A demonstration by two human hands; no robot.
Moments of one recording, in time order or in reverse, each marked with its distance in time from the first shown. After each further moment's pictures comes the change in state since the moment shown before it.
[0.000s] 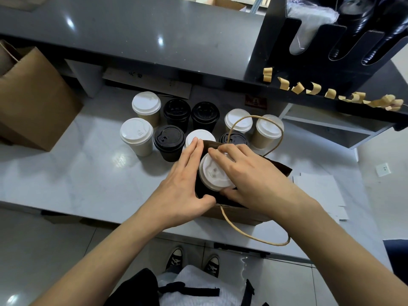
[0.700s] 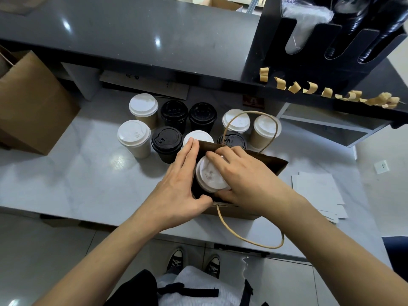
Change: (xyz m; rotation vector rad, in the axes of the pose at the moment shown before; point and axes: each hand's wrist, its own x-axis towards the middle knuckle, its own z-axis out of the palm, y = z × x) left_hand 0.000 0.000 -0.002 -0.016 0.009 -0.001; right_hand 0.009 0.004 0.019 0.008 0.021 0.005
